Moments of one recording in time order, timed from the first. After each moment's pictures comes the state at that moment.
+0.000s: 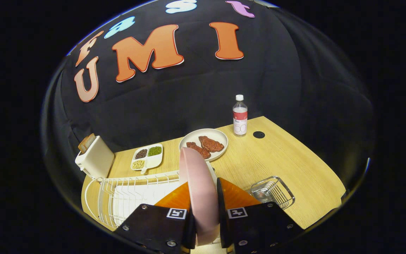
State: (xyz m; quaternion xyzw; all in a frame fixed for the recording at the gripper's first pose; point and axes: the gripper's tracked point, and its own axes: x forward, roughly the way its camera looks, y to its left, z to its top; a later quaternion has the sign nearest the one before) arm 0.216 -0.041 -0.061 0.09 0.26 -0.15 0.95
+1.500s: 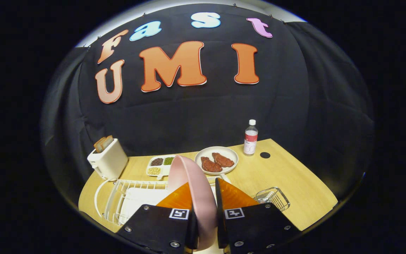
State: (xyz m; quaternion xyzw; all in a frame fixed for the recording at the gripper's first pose) arm 0.180 0.019 -0.004 0.04 0.19 -0.10 0.97
